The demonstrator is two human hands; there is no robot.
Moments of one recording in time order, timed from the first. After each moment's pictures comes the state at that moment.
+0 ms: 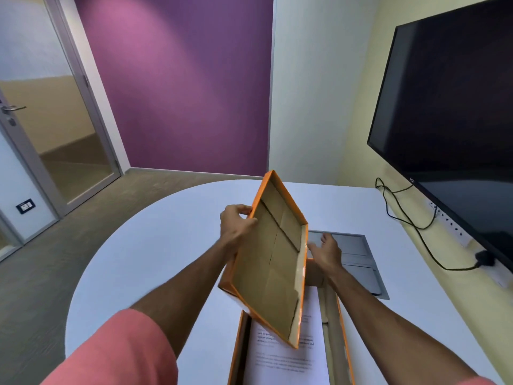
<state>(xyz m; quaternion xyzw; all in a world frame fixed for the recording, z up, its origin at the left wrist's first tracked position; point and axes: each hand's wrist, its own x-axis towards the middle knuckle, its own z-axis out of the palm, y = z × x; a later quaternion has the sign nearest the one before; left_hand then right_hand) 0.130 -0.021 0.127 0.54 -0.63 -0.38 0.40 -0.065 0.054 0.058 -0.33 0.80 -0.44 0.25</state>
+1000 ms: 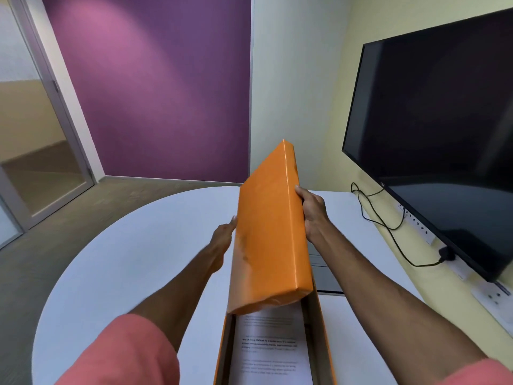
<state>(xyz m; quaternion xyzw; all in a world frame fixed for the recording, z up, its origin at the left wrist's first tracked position) 0.124 -0.015 0.116 0.52 -0.52 -0.61 0.30 -0.060 0.041 0.177 -0.22 0.54 -0.69 0.42</state>
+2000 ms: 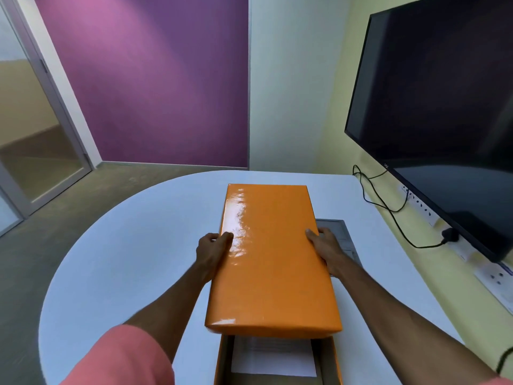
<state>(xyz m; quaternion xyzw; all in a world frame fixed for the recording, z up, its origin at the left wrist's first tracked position) 0.159 -0.009 0.048 0.58 -0.51 -0.54 0.33 -0.089 0.092 0.067 -0.26 0.72 -0.51 0.40</state>
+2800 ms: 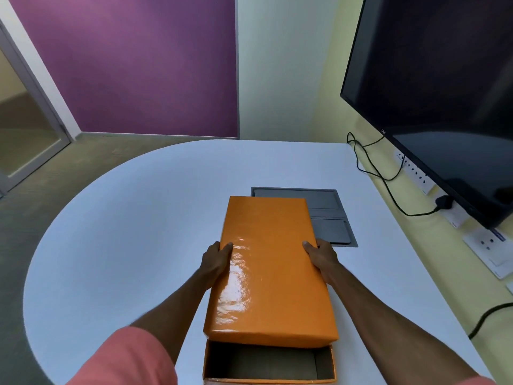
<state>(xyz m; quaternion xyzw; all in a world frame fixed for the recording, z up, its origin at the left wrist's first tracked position) 0.143 0.025 -0.034 0.59 -0.60 -0.52 0.15 -0.095 0.127 -0.028 -0.22 0.80 -0.41 0.36</state>
